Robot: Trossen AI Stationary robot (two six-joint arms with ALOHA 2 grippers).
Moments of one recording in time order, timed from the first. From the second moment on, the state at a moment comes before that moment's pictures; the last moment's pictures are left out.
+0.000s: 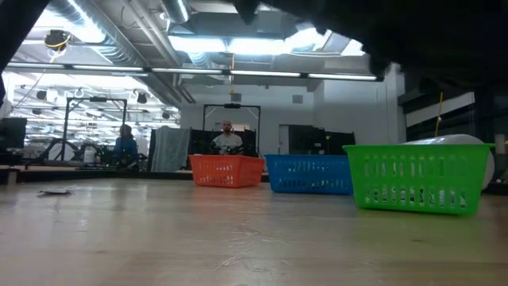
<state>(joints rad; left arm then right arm) -0.32 2.29 1.72 0.14 -0.07 0.12 0.09 0.04 0.01 0.01 -0.02 -0.21</state>
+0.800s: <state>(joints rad) -0.27 1.76 1.19 -0.29 -0.47 -0.19 0.09 0.04 0.01 0.01 -0.02 -0.21</state>
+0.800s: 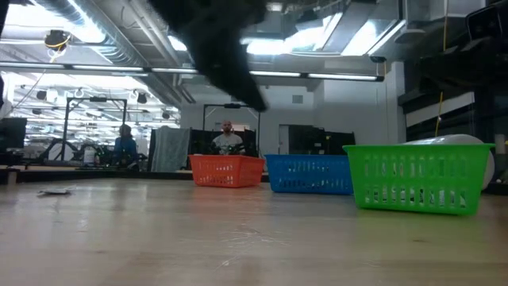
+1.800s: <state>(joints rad) -0.48 1.33 0.68 -0.46 -0.50 -0.80 0.09 0.04 0.01 0.01 -0.02 -0.21</state>
